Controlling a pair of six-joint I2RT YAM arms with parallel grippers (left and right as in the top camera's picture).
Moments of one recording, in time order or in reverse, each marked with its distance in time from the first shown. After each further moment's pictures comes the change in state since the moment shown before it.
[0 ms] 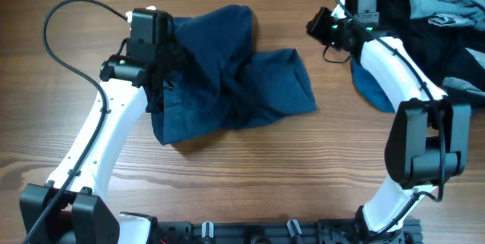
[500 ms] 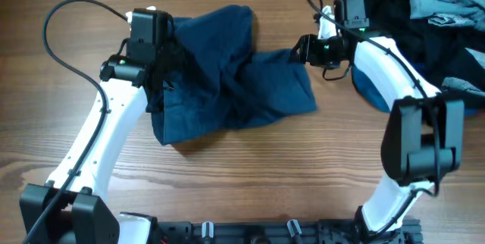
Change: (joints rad) left arm 0.000 0.000 0.000 -0.003 0.000 0.000; right arm 0.037 0.029 0.002 -0.288 -0.084 -0.378
